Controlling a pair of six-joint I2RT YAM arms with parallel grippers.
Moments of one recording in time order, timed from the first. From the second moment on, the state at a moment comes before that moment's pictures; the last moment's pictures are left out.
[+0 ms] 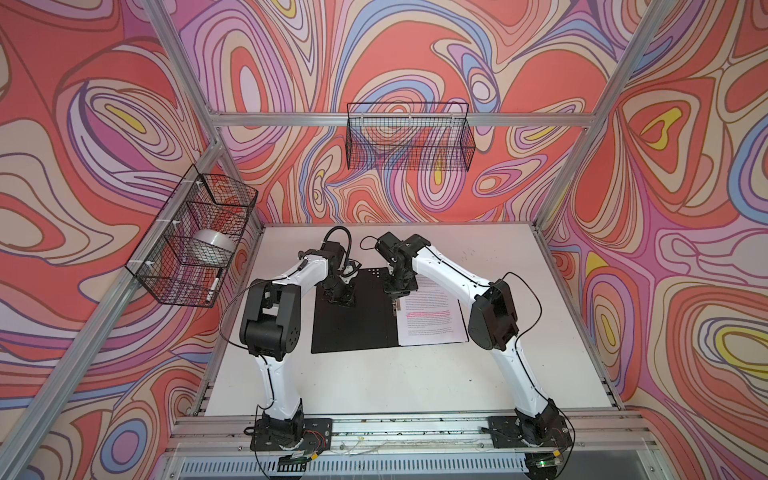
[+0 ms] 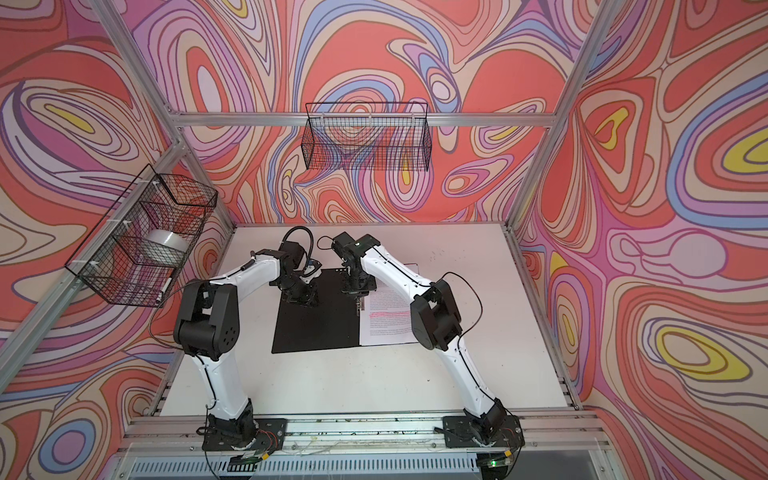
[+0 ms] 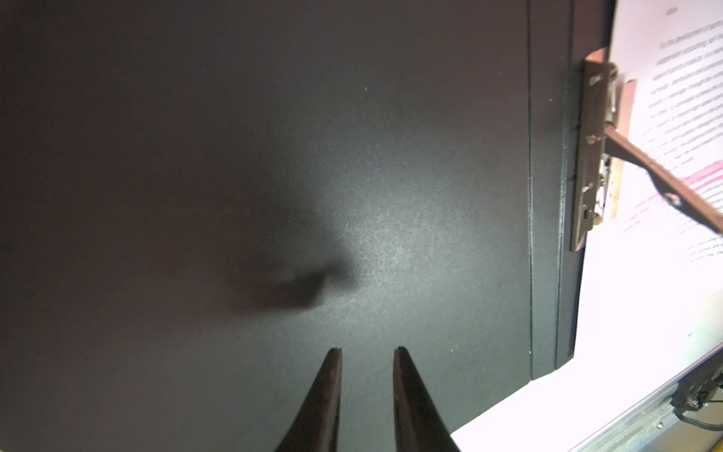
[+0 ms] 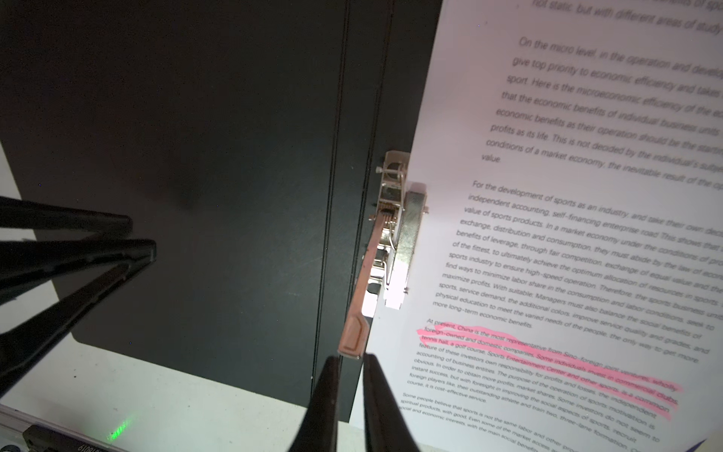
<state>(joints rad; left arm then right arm) -0.20 1.95 1.39 -0.91 0.32 0.00 0.70 2.36 2.25 -1.28 -0.10 0.54</state>
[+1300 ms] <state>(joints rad) -0.20 1.95 1.38 -0.91 0.33 0.00 0.70 2.40 2.28 -1.30 -0.10 0.53</state>
